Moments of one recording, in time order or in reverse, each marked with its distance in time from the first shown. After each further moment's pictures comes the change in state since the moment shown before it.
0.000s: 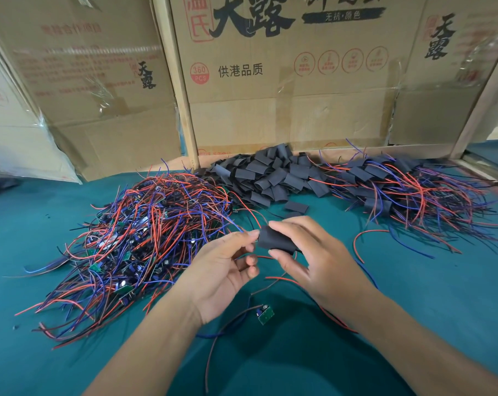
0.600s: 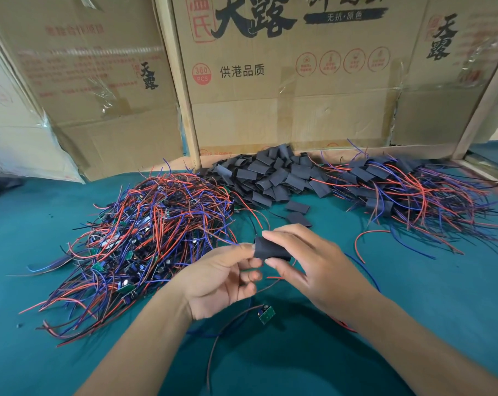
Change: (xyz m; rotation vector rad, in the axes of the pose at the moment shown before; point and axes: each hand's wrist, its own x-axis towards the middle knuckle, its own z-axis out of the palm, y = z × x) left_hand -0.002 0.005 -0.013 0.122 -0.165 -0.222; right_hand -0.001 -0.004 -0.004 -0.039 -0.097 -0.078
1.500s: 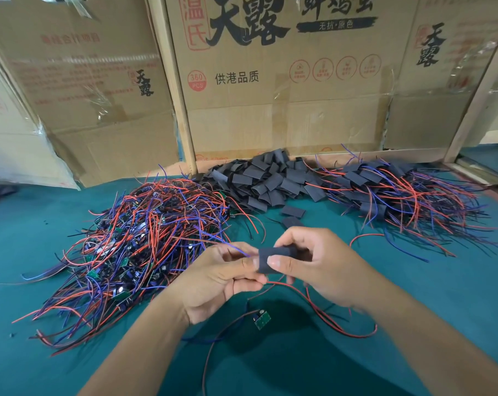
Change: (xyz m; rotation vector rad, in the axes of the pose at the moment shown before) left_hand 0.001 0.000 -0.002 0.097 -0.018 0.178; right_hand 0.014 0.001 -0.028 0.621 -0.276 0.527
